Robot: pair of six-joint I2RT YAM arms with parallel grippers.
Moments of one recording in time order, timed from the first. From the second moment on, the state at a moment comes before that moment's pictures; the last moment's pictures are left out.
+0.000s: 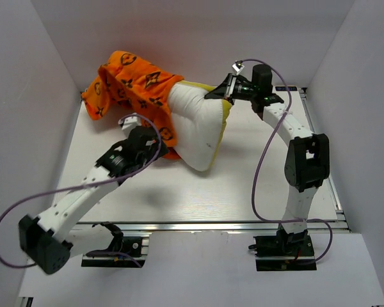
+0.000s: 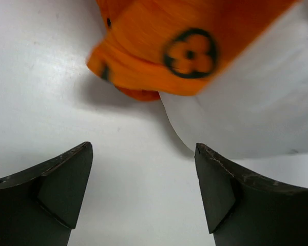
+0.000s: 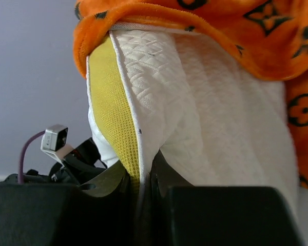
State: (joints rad) left arm -0.63 1.05 1.01 -0.63 -0.41 -0.89; right arm 0.30 1.95 1.65 0.07 -0.95 0.97
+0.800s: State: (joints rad) left arm -0.48 1.66 1.44 -0.40 -0.37 -0.55; right arm 0.28 1.92 1.49 0.12 -0.96 0.94
